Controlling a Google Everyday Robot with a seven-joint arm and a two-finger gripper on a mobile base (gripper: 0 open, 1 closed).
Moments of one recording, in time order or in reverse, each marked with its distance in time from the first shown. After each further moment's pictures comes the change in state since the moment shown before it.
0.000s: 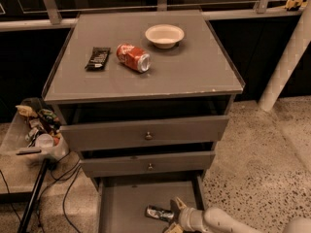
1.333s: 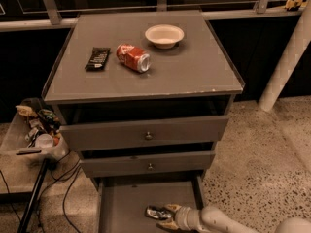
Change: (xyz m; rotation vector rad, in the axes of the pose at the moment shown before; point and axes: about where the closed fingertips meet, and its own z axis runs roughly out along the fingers) arm -0.003 0.003 0.022 -0.029 -0.034 0.023
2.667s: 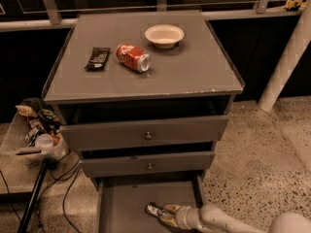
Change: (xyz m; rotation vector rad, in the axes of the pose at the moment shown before) arm 0.008 -0.002 0.003 -0.015 0.033 0.037
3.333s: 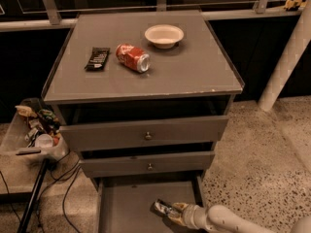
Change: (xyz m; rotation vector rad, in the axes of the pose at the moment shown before) arm -0.015 -0.011 -0.049 0.076 0.021 -0.011
